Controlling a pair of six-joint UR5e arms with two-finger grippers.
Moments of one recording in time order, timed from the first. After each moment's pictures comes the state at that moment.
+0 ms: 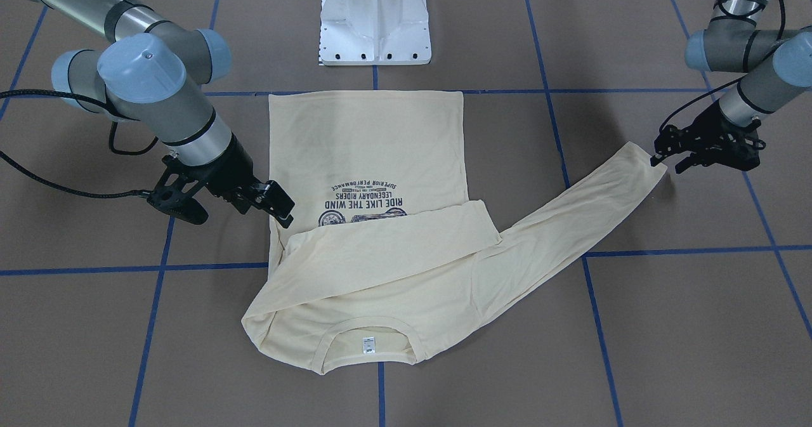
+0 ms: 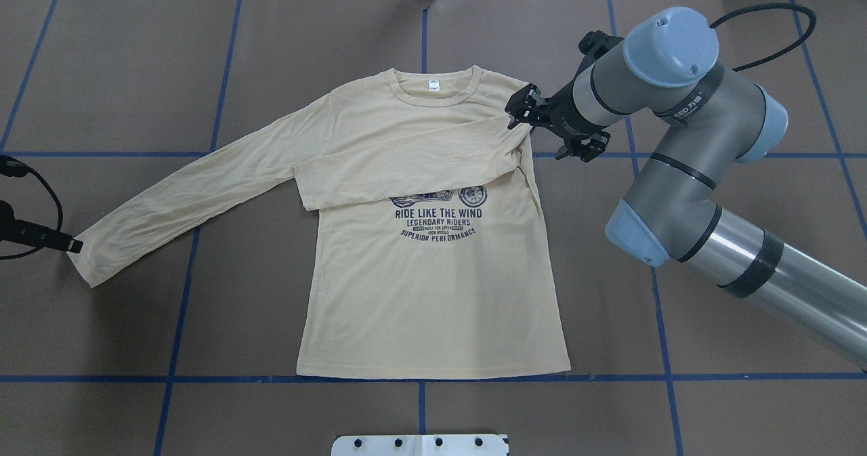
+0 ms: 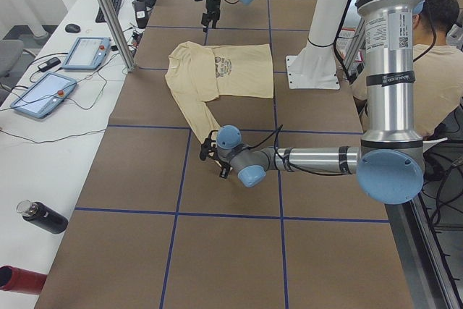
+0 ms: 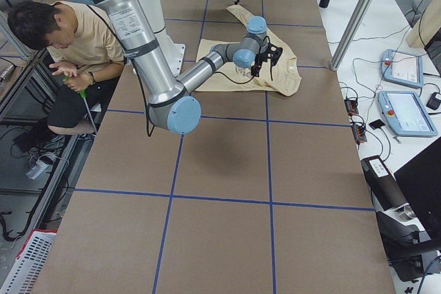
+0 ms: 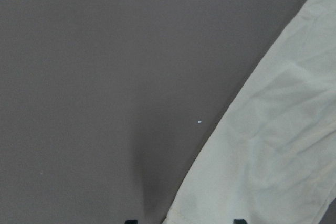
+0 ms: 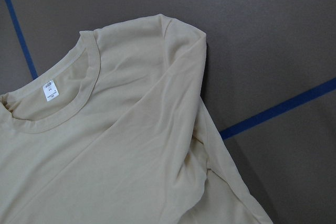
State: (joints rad) left arm -0.95 -1.46 -1.52 -2.49 -2.25 -0.69; right arm 0.77 -1.05 1.63 -1.19 2.02 1.61
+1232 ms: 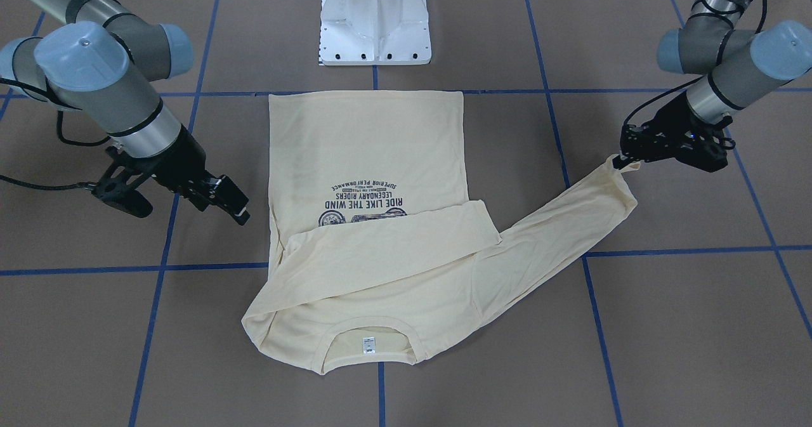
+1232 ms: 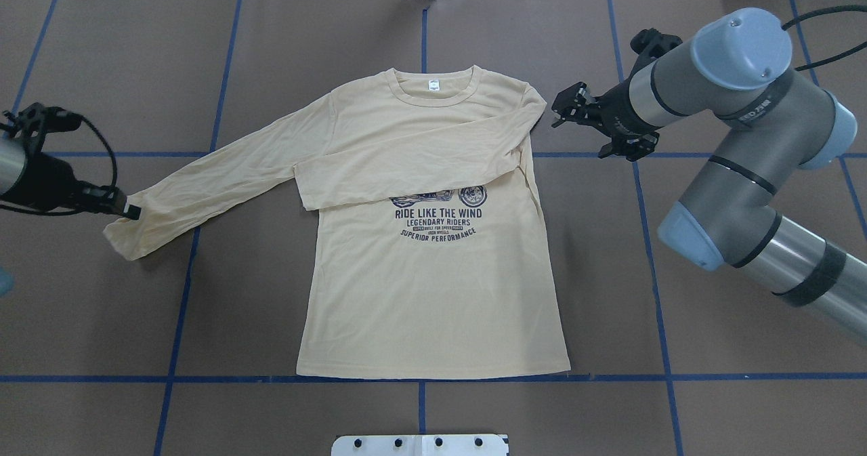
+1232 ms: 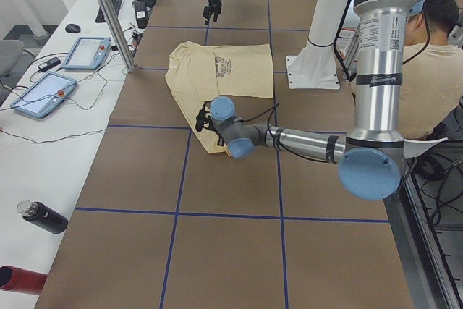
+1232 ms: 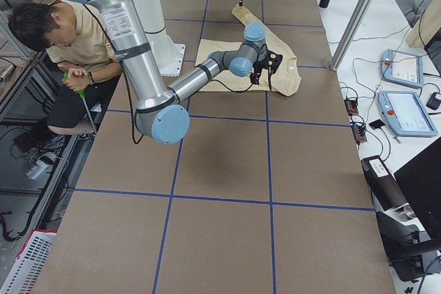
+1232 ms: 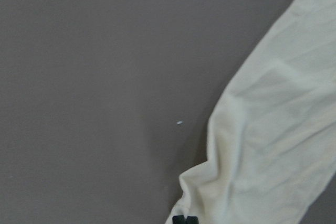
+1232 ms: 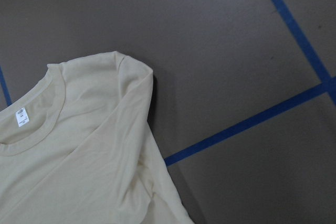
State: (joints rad) left arm -0.94 -1.69 -1.67 -2.34 -2.36 -1.03; right arm 0.85 -1.20 1.72 -1.15 2.06 1.56
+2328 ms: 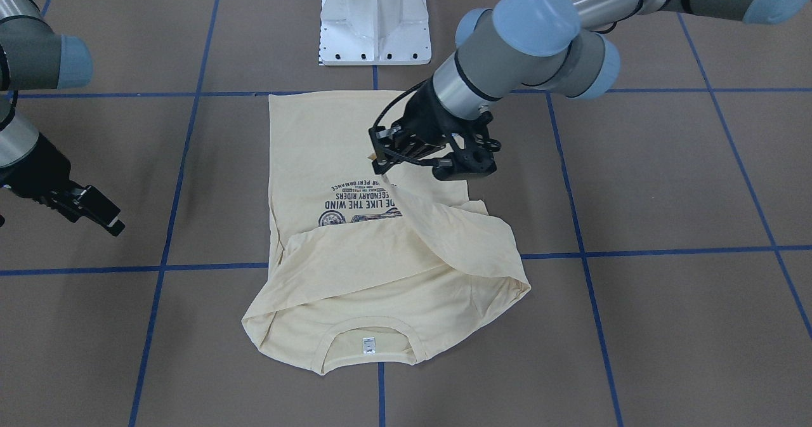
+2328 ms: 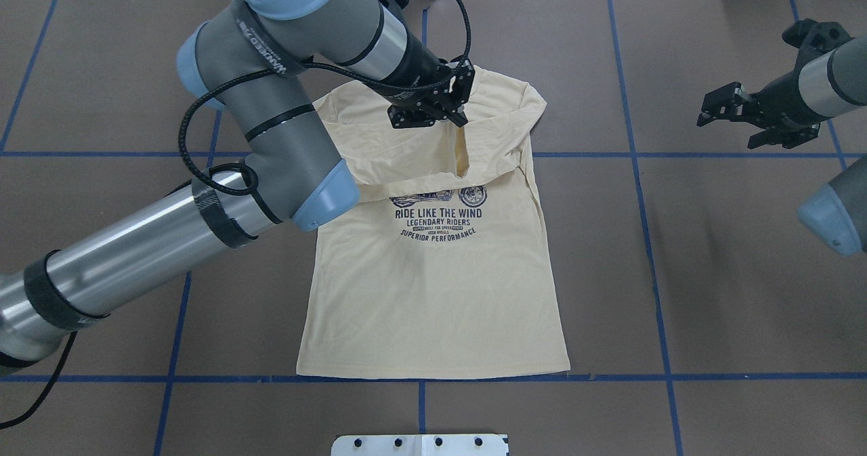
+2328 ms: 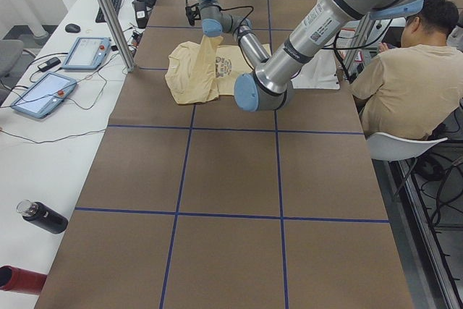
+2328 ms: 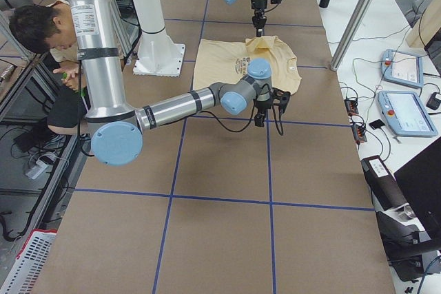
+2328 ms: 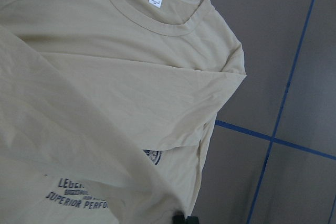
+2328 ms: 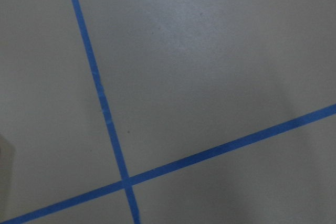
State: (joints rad) left arm -0.71 -2.53 -1.39 -2.10 -2.15 -1.70; right arm 1.07 -1.44 1.72 -1.13 2.15 1.18
